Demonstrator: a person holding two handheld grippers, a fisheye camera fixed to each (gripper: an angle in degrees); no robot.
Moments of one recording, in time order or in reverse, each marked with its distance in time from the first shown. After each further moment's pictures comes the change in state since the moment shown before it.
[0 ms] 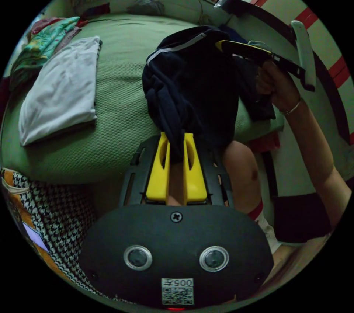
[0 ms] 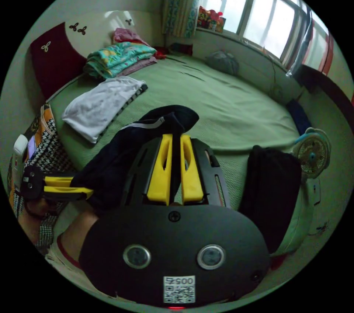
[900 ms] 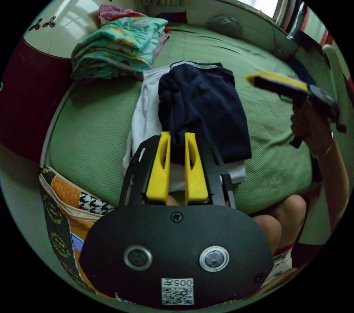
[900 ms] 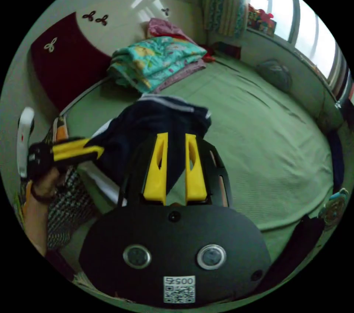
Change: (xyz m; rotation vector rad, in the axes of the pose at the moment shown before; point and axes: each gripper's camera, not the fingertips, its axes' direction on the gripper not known) left arm -0.140 -0.106 -0.079 0.069 -0.381 -0.207; right arm -0.148 -0.131 0.131 -0.125 -0.280 -0.126
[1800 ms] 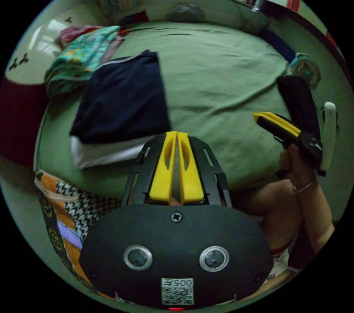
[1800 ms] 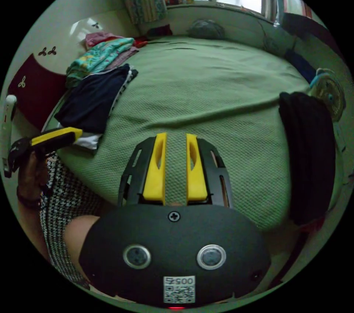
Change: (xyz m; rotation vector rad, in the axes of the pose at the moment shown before) left arm 0.304 -0.036 0.029 -0.061 0.064 0.213; right arm 0.125 0.228 -0.073 0.080 0.180 0.455
